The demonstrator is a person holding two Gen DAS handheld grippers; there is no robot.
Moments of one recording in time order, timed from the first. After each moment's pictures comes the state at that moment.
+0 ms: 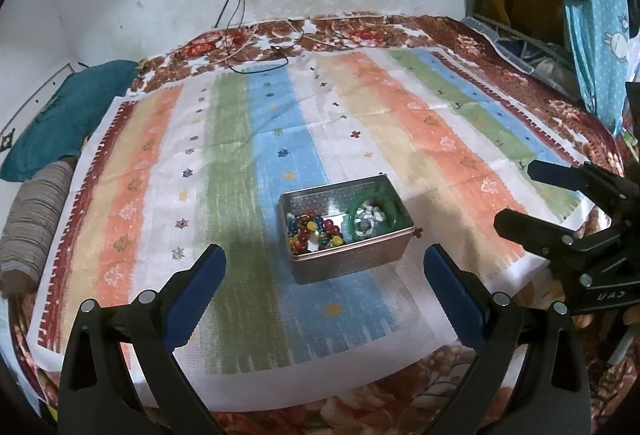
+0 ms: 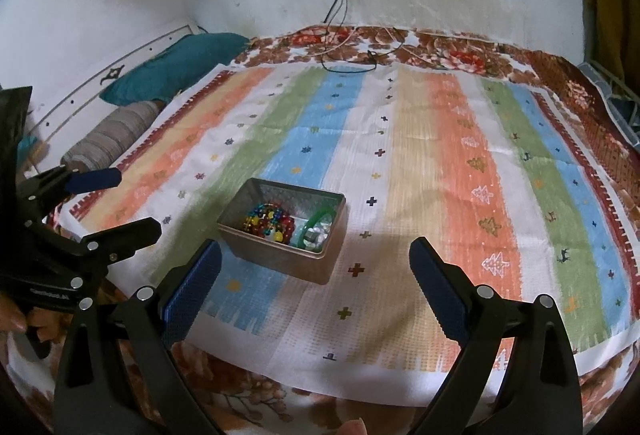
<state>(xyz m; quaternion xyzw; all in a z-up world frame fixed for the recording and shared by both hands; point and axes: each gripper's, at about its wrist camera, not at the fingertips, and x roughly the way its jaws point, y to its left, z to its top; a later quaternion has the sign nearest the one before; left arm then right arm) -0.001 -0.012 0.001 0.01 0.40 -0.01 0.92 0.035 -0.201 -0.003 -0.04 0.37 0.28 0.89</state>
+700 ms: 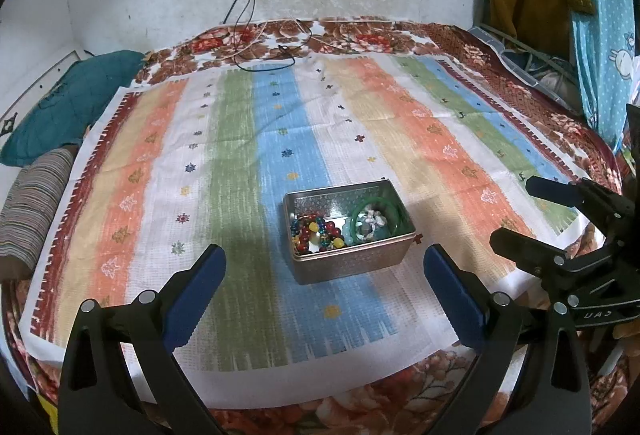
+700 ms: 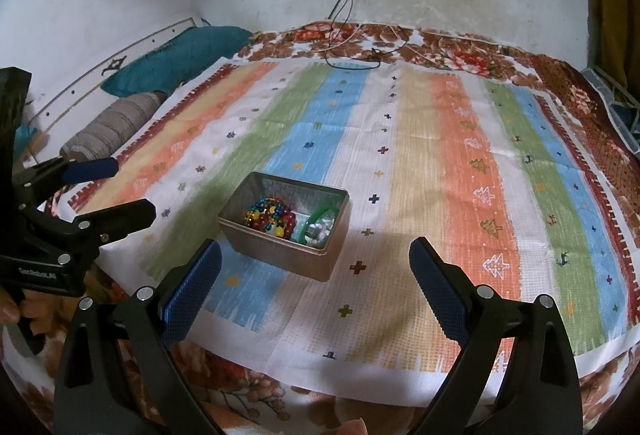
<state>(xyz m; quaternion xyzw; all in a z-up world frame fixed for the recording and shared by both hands) -0.002 -0.006 0.002 -0.01 0.40 0.00 0.92 0.033 -0.197 -0.006 -0.06 0.37 0.28 0.88</state>
